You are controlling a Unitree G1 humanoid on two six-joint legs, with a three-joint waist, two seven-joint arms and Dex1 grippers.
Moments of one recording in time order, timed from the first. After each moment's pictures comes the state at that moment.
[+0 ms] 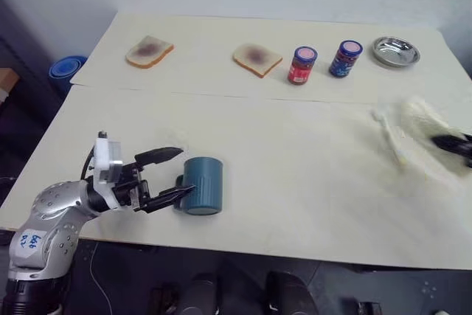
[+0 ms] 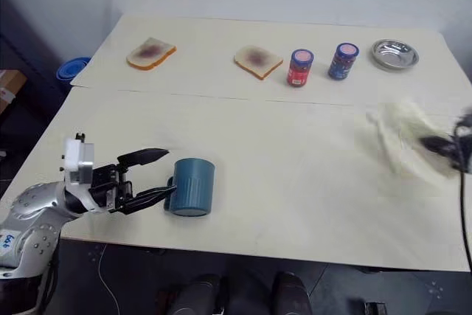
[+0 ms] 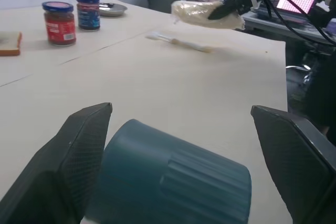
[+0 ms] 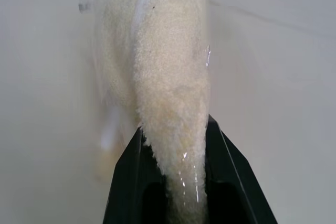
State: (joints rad) left arm -0.11 0.68 0.23 -0.29 -0.73 0.36 -1.02; right arm -0.37 -1.09 -0.42 0.56 0.24 0.53 0.86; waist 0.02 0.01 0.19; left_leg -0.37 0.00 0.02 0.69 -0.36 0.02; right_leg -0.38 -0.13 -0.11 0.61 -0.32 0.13
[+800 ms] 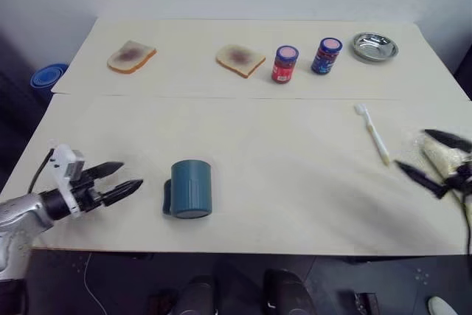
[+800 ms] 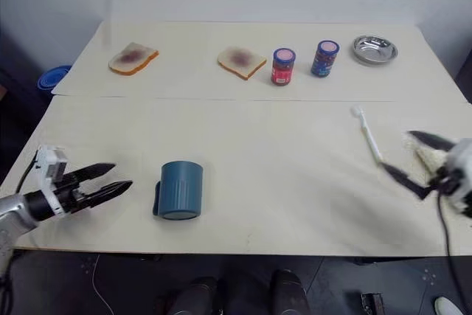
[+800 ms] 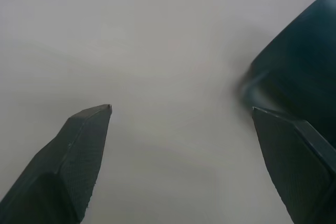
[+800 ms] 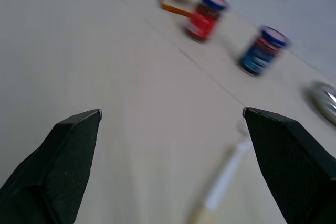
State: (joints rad) left arm 0.07 0.89 0.46 -0.07 -0.62 0.66 -0.81; right arm -0.07 -0.77 -0.40 0.13 0.48 -0.25 1.24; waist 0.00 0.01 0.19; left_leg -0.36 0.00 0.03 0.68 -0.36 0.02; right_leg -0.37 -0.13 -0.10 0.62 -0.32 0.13
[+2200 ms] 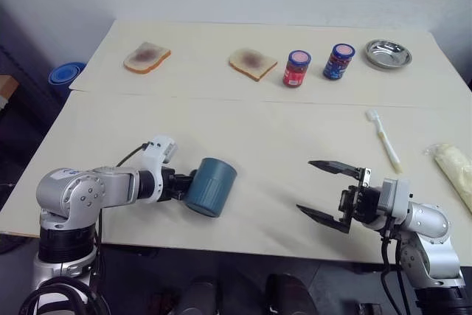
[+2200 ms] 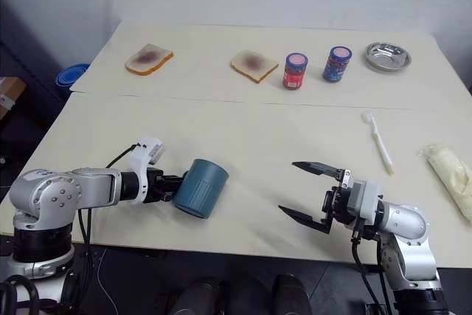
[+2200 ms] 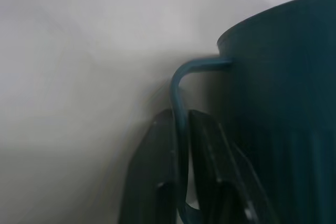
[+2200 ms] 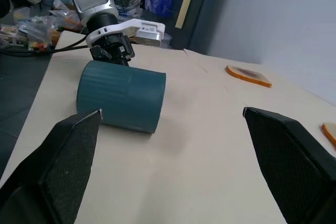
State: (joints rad) left arm -0.47 0.57 0.15 -0.30 -0.81 1.58 -0.22; right arm -0.02 -0.56 -0.13 -0.16 0.56 -0.28 1.21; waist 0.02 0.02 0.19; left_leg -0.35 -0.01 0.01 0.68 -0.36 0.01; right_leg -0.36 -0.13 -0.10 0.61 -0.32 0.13
